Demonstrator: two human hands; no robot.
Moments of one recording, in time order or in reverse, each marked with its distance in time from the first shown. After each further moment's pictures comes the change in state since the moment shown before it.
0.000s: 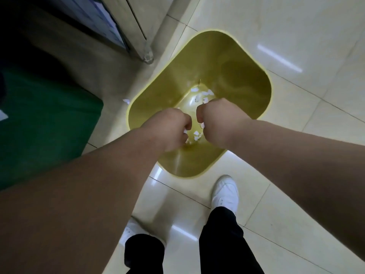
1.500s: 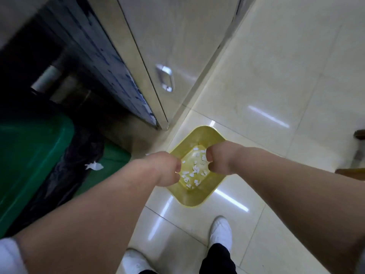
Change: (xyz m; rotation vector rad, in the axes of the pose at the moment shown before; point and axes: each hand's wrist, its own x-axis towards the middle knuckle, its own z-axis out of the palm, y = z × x) left_hand -0.130 0.031 -0.154 0.207 -0.177 -0.051; right_hand -0.101 -0.024 -0.126 -0.172 -0.069 0.011
